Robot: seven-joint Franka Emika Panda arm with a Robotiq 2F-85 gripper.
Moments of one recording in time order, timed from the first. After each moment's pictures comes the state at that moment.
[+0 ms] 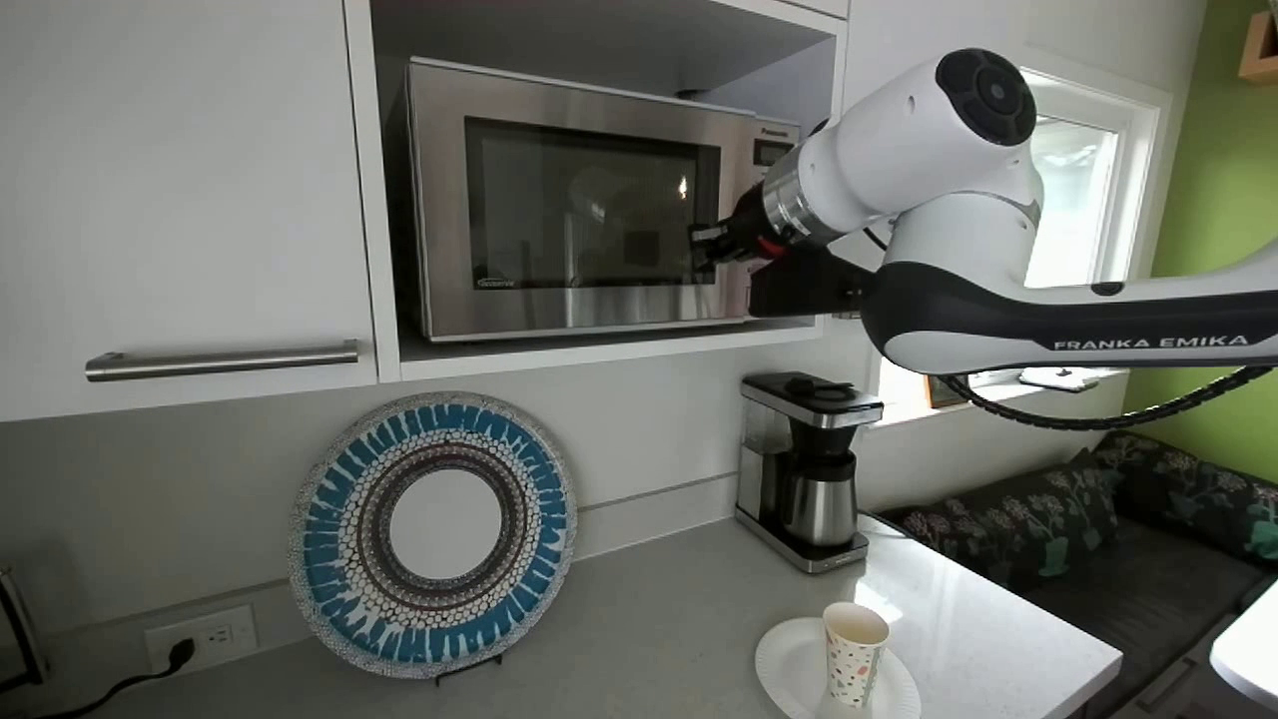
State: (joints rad) arm -0.14 -0.31 0.43 -1.86 -0.77 2.67 0.94
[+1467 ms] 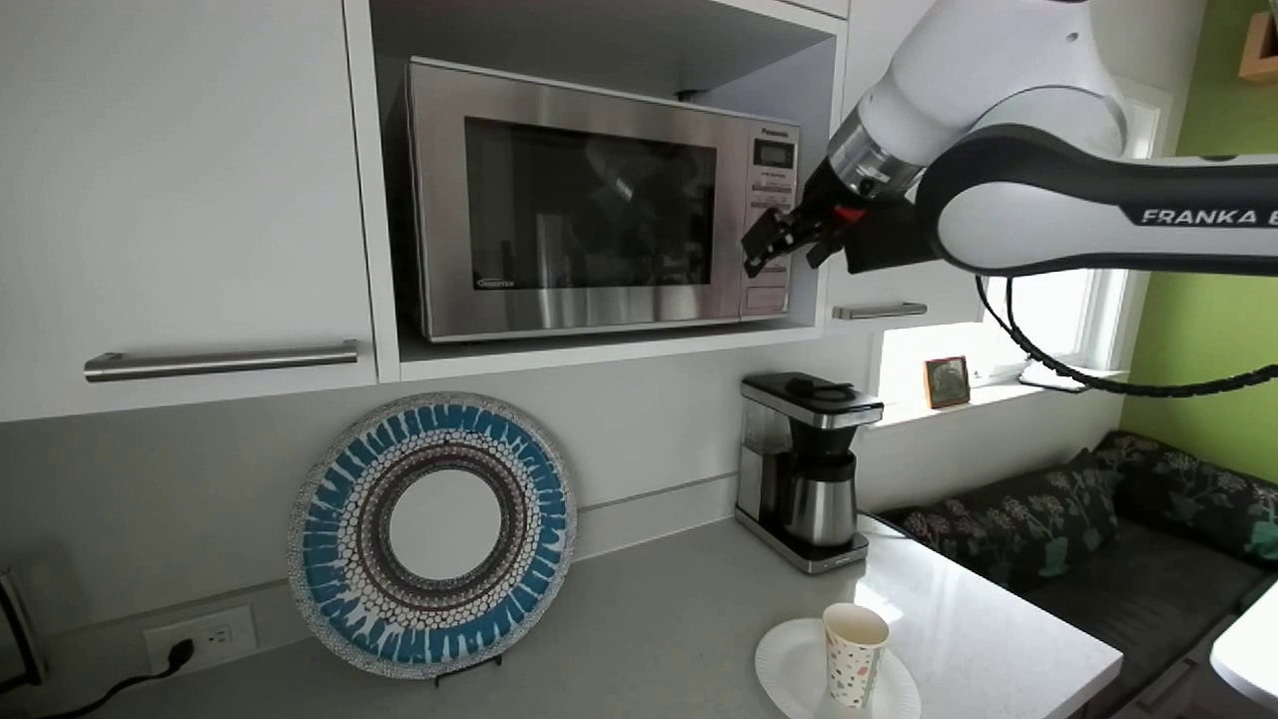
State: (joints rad) arm -0.01 -0.38 0.26 -1.80 -0.45 2.27 0.50
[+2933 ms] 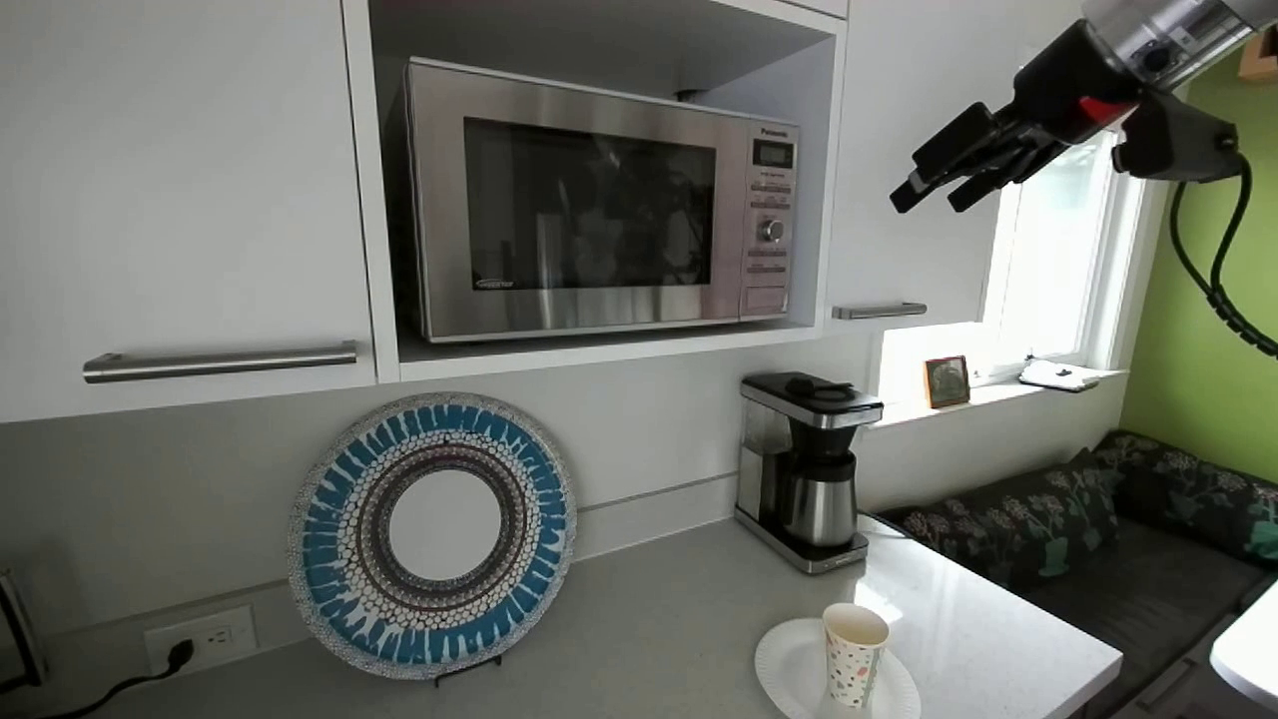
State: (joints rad) arm 0.04 -0.77 0.14 -1.95 -0.15 2.12 0.21
